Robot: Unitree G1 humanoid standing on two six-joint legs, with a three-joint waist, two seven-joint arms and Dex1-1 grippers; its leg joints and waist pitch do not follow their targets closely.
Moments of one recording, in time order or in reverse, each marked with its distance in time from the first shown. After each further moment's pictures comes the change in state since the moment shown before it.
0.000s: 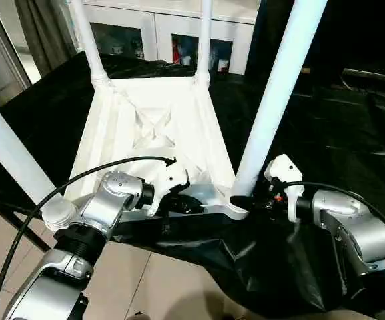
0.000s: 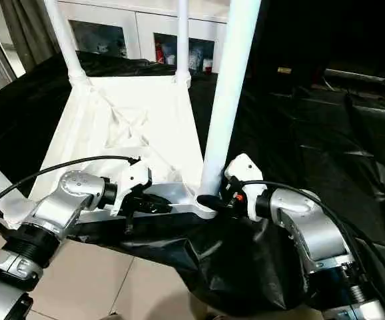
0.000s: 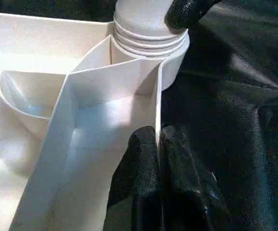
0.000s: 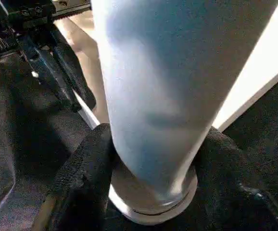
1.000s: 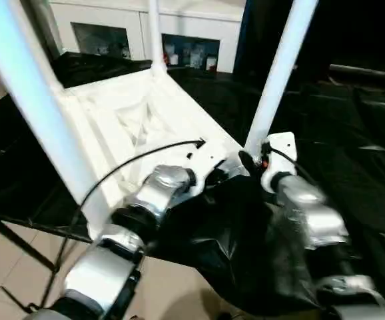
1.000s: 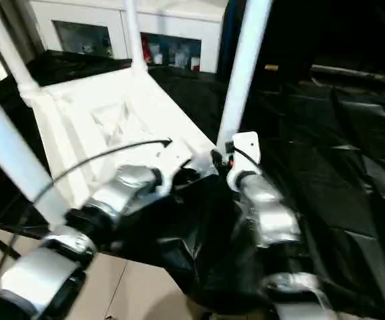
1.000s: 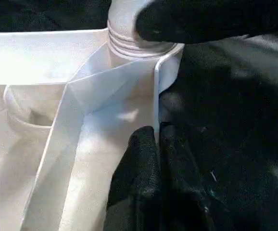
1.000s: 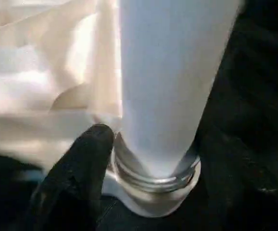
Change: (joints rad) left arm -0.192 -0.232 0.036 0.291 0.094 -0.015 0.474; right arm -0.147 0.259 -0.143 0.298 -0.087 -0.112 -0.488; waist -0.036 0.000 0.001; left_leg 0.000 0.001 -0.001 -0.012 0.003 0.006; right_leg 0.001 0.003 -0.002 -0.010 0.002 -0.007
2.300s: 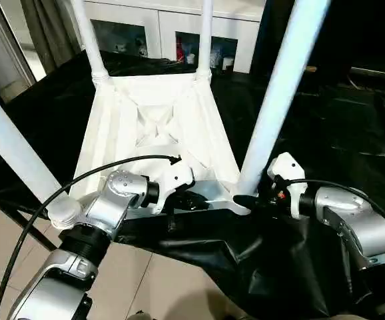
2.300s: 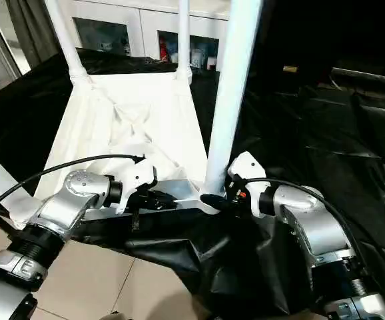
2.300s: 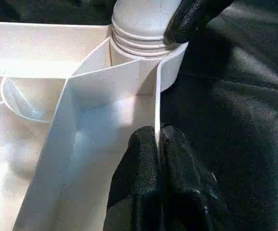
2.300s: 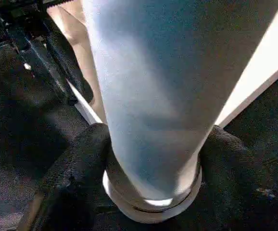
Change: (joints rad) left arm 0.194 0.210 -0.036 -0.312 -0.076 -0.012 -0.433; right arm 0.114 -0.276 0.143 -0.224 0.075 0.057 0.517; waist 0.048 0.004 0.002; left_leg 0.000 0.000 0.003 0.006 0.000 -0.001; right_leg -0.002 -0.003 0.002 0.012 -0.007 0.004
